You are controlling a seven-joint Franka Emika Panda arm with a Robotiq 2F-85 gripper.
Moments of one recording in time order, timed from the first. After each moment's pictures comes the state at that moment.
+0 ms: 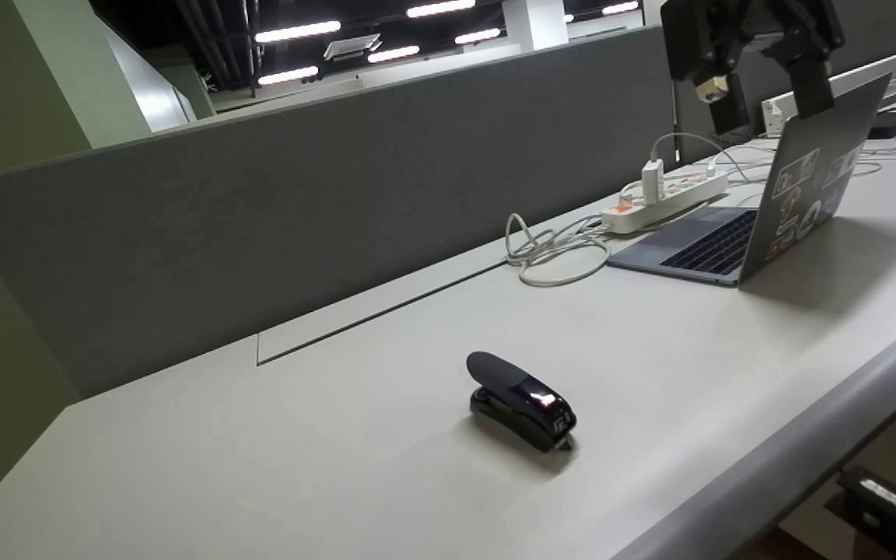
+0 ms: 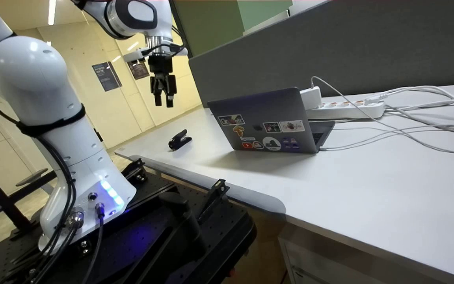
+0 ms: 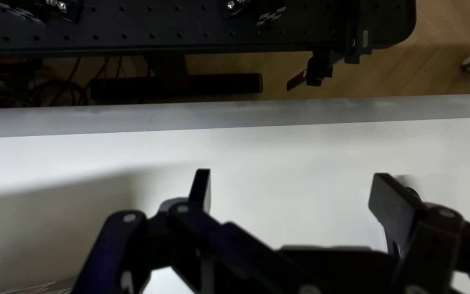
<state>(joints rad) 0.08 -0.35 0.07 -2.71 0.23 2.08 0.05</state>
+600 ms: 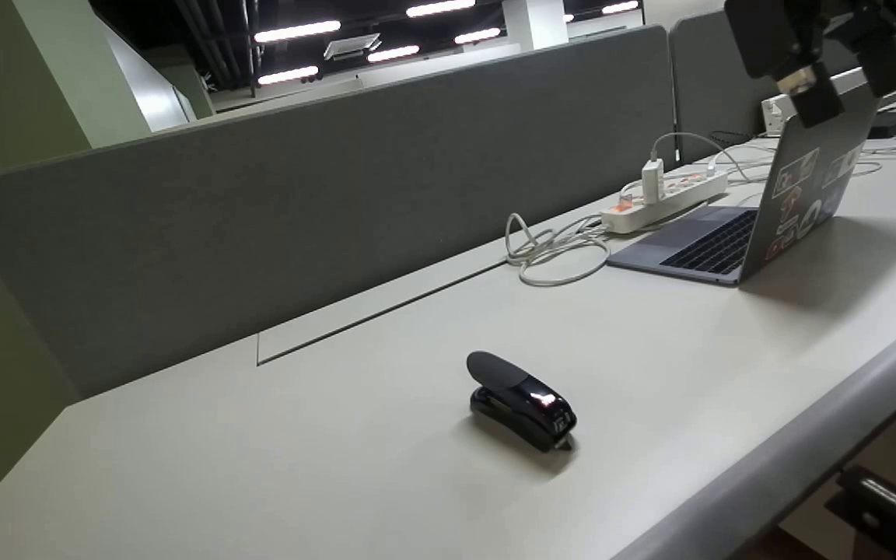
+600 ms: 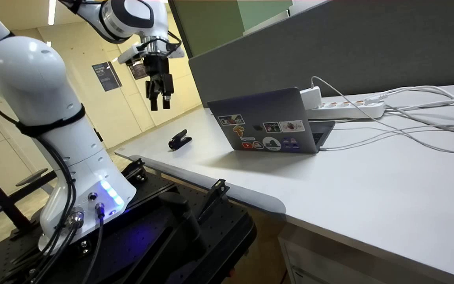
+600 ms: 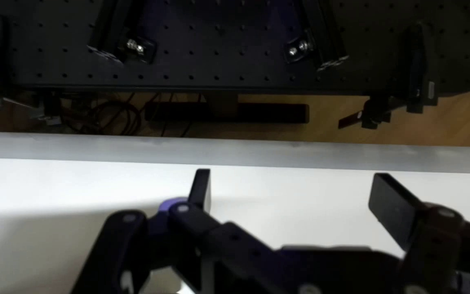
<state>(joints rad) 0.06 -0.40 0.08 -2.75 0.08 1.99 0.07</state>
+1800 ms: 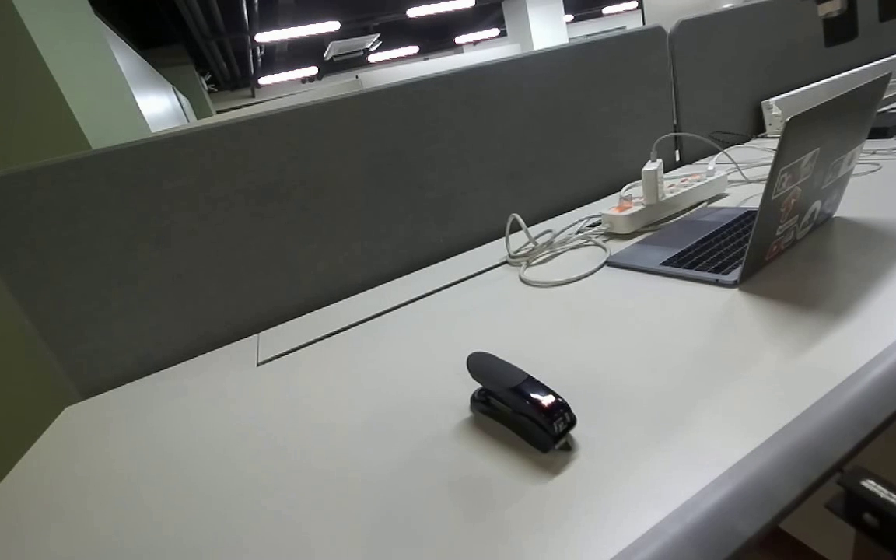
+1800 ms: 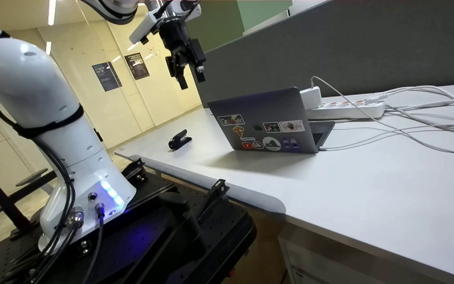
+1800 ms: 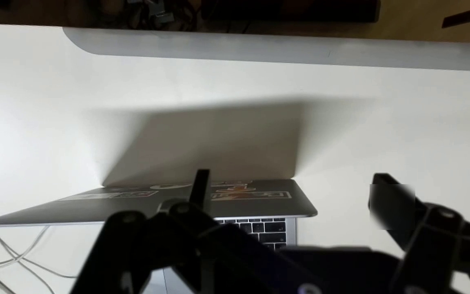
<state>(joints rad) -0.12 -0.56 -0.11 -2.78 -0.18 2.19 -0.13</state>
